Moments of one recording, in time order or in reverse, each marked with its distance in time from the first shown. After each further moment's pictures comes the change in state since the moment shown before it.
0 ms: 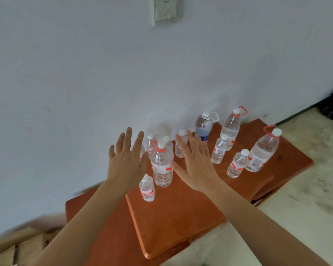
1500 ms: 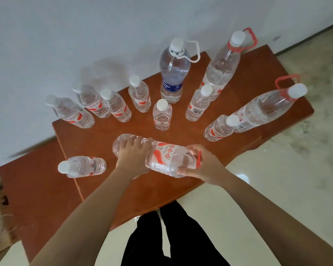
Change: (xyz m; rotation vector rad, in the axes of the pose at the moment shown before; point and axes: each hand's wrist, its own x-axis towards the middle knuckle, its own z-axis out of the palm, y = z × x) left_hand 0.069 0.084 0.318 0.078 -0.561 0.180; right_hand -0.040 0.255 0.097 0.740 -0.731 0.671
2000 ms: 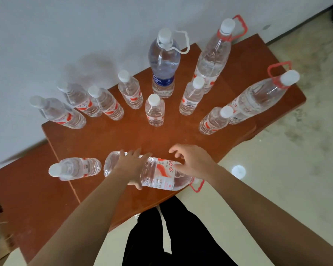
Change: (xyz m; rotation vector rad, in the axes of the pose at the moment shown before) left_hand 0.000 0.002 0.016 0.218 -0.533 0.118; right_hand 0.018 -0.006 0.018 -0.563 0.052 -0.254
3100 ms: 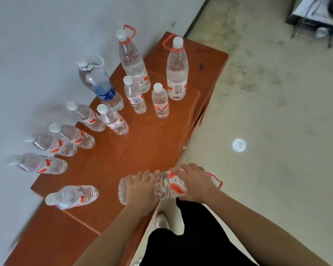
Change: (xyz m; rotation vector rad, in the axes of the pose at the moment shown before) left_hand -0.093 0.086 0.063 0.105 0.512 0.291; right_hand -0.172 -0.031 0.138 -0.081 0.167 0.377
